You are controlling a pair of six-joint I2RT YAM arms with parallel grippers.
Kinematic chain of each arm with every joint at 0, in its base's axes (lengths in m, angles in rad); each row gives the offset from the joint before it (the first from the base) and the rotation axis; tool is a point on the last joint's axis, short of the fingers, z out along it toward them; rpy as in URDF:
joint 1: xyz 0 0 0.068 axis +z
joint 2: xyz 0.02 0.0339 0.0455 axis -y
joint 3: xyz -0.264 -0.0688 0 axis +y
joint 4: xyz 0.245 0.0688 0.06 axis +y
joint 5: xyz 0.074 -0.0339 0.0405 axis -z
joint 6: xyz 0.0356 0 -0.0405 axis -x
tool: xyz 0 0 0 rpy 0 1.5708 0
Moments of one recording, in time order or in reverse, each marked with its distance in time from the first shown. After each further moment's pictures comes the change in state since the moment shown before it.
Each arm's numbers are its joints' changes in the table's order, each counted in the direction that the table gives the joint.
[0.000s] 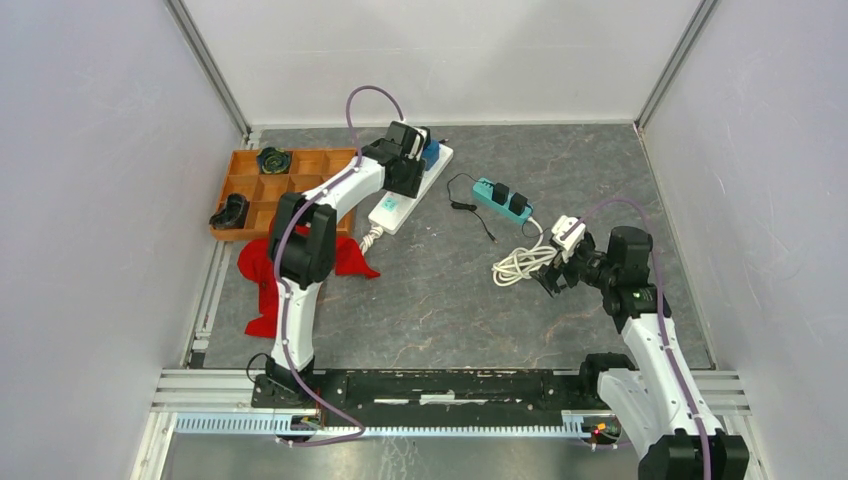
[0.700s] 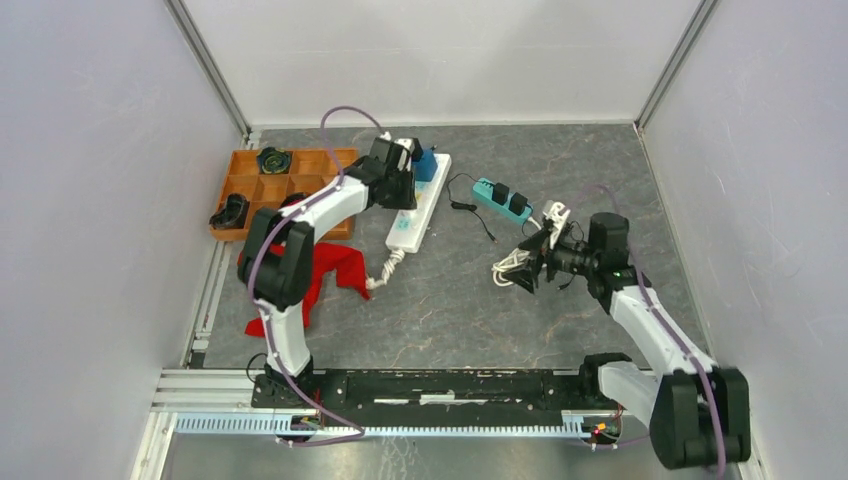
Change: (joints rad) left arm 0.005 0.195 0.273 -0.148 0.171 0.187; right arm 0.075 -0.212 0.005 -0.220 -0.235 -0.304
